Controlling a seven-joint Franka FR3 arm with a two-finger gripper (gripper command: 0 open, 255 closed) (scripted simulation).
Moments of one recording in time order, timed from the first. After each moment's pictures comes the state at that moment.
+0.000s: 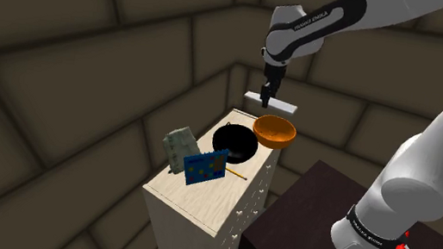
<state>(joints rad) 0.01 -0.13 -0.21 -2.31 -0.05 2.18 -0.44</state>
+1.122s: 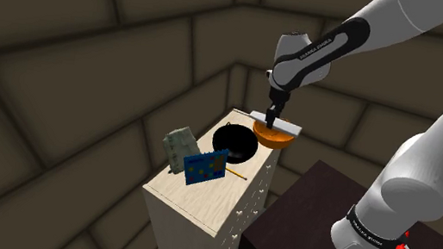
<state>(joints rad) 0.00 -0.16 -0.22 -2.54 -0.06 2.39 -0.43</state>
